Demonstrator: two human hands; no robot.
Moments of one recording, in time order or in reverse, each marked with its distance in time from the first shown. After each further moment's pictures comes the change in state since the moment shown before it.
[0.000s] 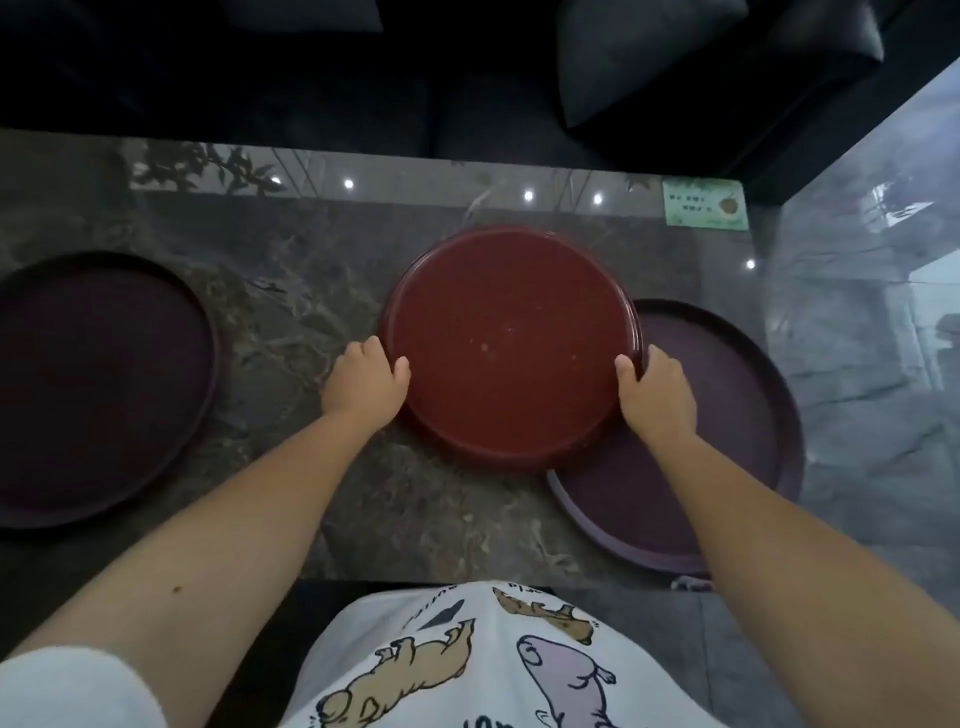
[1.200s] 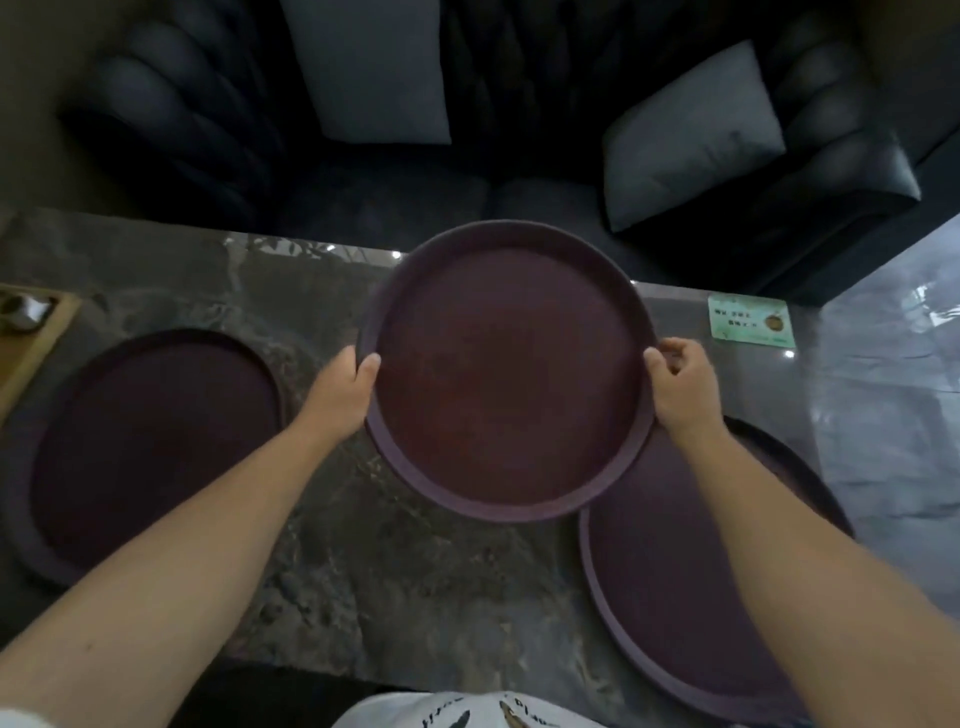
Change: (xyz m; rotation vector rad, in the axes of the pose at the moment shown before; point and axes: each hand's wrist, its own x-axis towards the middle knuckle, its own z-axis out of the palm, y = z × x) left_hand 0.070 -0.067 -0.090 -0.578 0.114 -0.046; right_hand 0.087 -0.104 -0.034 0.570 0.097 -0.154
